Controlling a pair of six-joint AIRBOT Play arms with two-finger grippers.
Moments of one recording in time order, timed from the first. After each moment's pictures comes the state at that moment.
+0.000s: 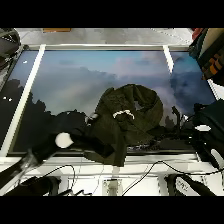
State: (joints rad) left arm -0.75 -1.02 0.63 0.79 -0.79 -1.34; right arm -0.34 -1.10 0.45 -0.49 1.24 0.74
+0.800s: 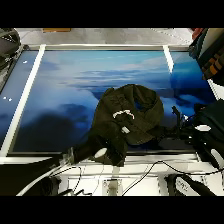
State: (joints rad) left arm -1.08 -1.32 0.88 1.42 -0.82 -1.61; right arm -0.34 -1.10 0.45 -0.49 1.23 0.74
